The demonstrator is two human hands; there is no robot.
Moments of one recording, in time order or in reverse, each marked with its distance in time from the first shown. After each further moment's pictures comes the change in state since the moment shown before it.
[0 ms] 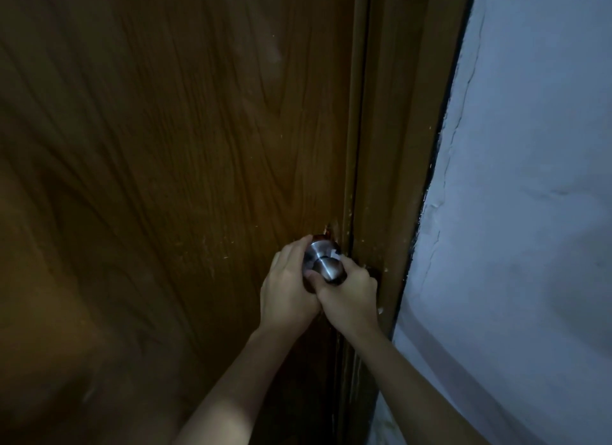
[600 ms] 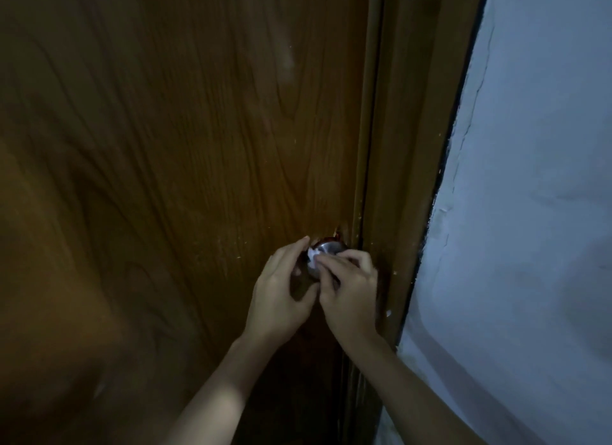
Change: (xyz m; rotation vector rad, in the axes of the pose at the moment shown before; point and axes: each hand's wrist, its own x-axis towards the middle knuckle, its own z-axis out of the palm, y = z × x) left_hand -0.012 -0.013 -0.031 -0.097 0.023 0.143; right_hand -0.011 -0.013 0.011 -0.233 0.265 -0.465
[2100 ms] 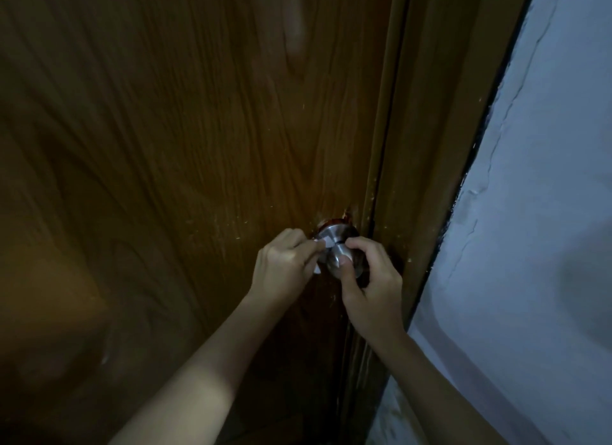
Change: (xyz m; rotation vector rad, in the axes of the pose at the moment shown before) left_hand 0.026 -0.038 0.022 0.343 0.076 0.321; right_hand -0.006 0.033 -0.002 0.224 -0.034 -0.001
